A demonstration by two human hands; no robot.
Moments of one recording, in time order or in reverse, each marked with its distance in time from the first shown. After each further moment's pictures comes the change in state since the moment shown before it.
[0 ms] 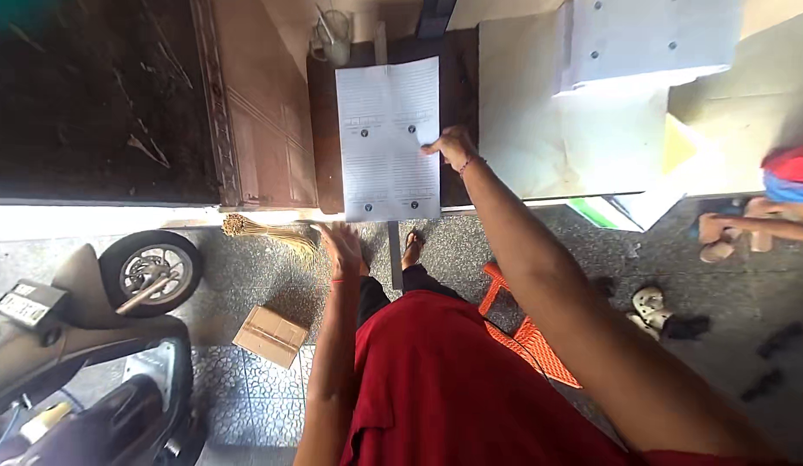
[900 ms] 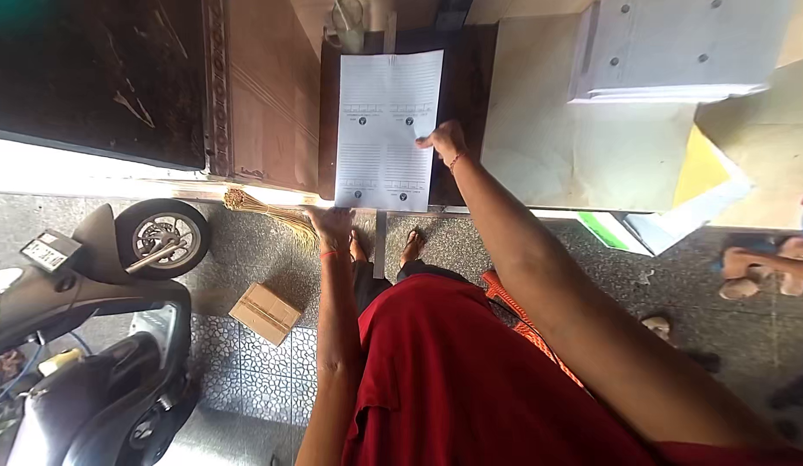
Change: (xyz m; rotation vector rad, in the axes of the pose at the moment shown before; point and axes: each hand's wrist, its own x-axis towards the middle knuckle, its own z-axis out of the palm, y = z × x) left_hand 0.020 -0.007 0.022 -0.374 0.142 -0.138; right_hand 0.001 -0.006 -0.004 -0.053 -0.059 -0.007
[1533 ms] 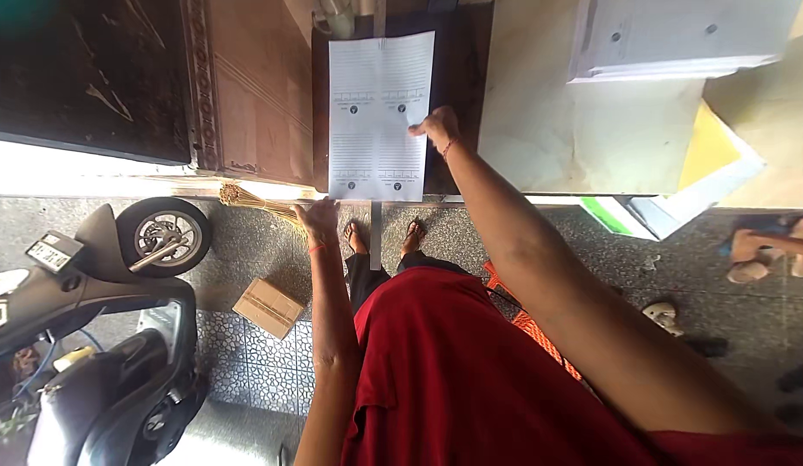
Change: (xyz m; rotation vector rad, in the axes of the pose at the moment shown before) left_hand -0.004 0.008 -0.007 -0.012 0.074 0.108; right_hand -0.006 -0.003 -0.002 -0.033 0.000 -0.018
